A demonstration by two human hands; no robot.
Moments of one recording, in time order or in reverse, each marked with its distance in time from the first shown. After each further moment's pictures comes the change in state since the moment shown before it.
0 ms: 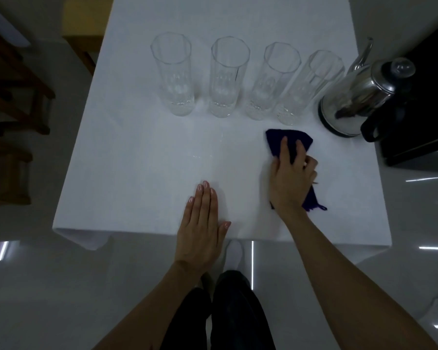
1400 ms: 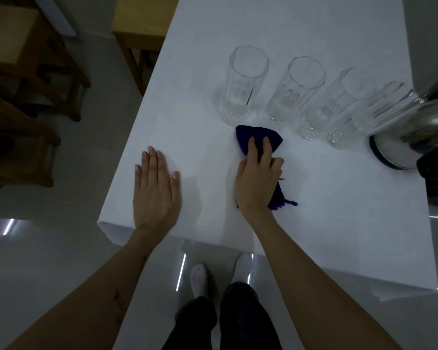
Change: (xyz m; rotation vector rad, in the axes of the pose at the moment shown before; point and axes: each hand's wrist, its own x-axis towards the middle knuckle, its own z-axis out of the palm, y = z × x) left_hand 0.031 -0.156 -0.054 -0.107 0.194 -0.452; right_hand -0.028 -0.162 0.039 0.157 0.009 -0.167
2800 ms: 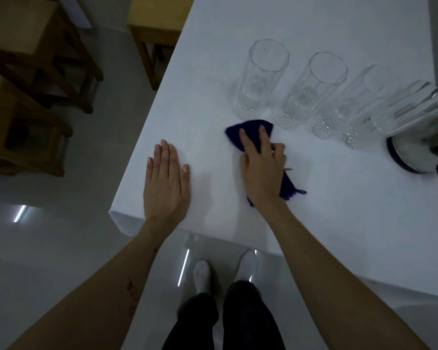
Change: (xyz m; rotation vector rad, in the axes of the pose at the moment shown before) left_hand -0.001 -0.004 0.002 -0.016 0.014 -0.012; right_hand 0.012 -0.007 -0.006 0.020 -0.166 -0.236
